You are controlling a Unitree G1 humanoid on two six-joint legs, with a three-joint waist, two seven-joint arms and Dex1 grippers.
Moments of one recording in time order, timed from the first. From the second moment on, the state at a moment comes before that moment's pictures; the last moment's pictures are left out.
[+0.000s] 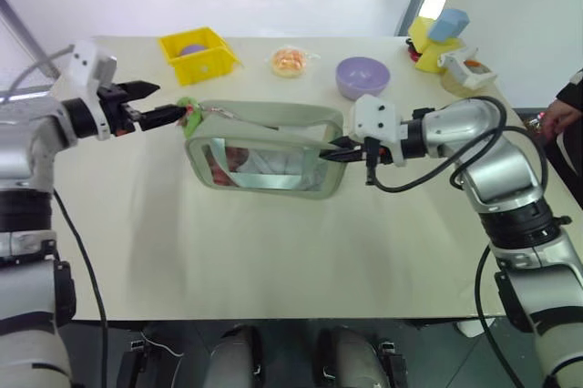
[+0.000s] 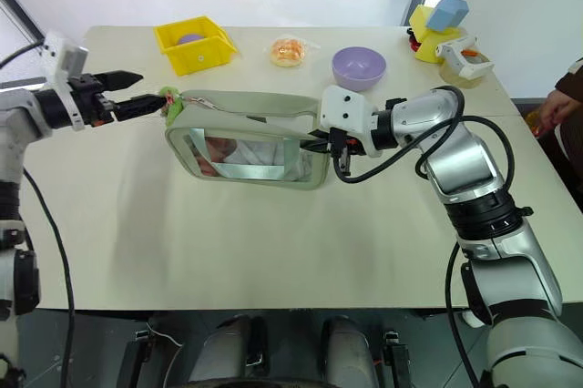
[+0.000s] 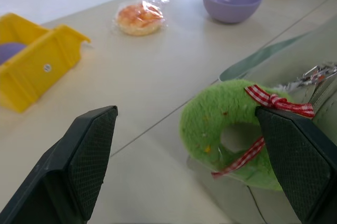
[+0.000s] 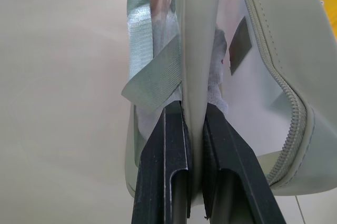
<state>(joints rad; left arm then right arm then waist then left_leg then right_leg) -0.84 0.84 0.13 0.43 -0.36 0.52 -1.04 -0.84 -0.69 0.24 -0.05 0.14 0.44 1.20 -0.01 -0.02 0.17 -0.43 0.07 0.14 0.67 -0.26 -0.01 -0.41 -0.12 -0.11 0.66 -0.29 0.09</state>
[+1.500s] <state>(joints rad) -0.99 0.87 0.02 0.25 -0.37 0.61 -1.18 -0.90 -0.62 0.25 0.11 0.10 0.36 1.16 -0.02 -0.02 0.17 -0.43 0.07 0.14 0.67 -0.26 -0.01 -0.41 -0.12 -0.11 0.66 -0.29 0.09</state>
